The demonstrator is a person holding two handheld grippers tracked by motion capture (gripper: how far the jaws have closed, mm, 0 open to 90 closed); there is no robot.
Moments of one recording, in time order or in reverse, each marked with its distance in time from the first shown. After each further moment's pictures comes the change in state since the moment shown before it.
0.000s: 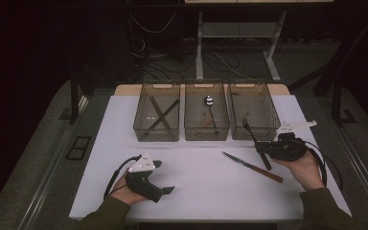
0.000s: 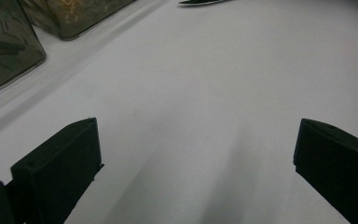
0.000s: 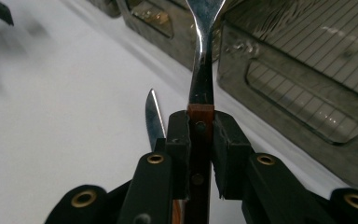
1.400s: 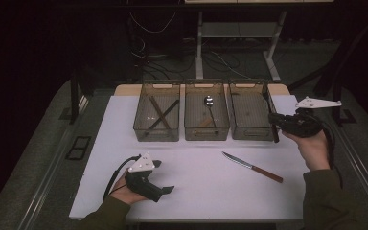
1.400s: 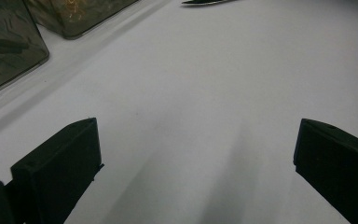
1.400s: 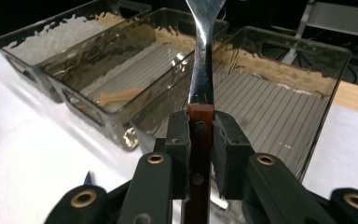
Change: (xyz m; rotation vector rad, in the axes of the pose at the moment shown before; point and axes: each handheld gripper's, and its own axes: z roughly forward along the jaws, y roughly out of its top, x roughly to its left) left arm 0.001 0.000 0.000 -0.002 0.009 -0.011; right arm -0.040 0.043 -0.030 -0.202 -0.159 0.063
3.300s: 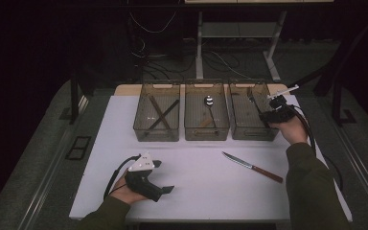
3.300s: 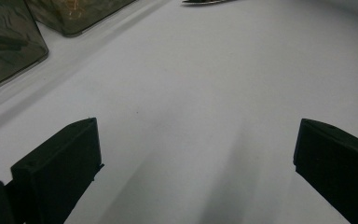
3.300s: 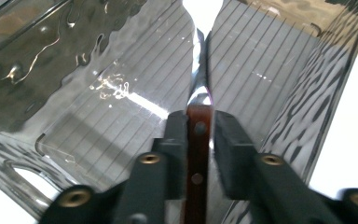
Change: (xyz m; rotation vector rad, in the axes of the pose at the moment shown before) left arm 0.003 -0.001 0.000 0.004 -0.008 0.001; right arm -0.041 0.006 0.096 0.354 -0.140 -0.020
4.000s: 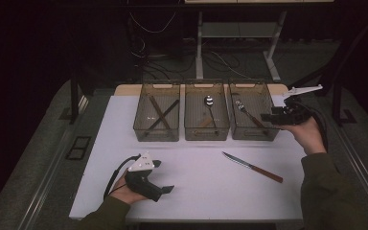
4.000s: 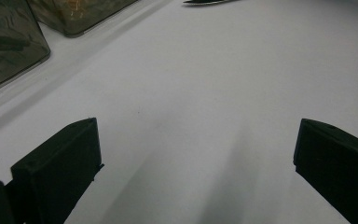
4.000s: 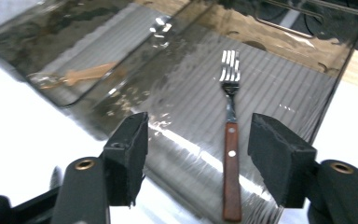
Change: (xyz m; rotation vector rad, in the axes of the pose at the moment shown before) left arm -0.001 0.000 0.000 -0.002 0.005 -0.006; right arm 0.014 -0.011 -0.065 -0.165 0.134 0.023
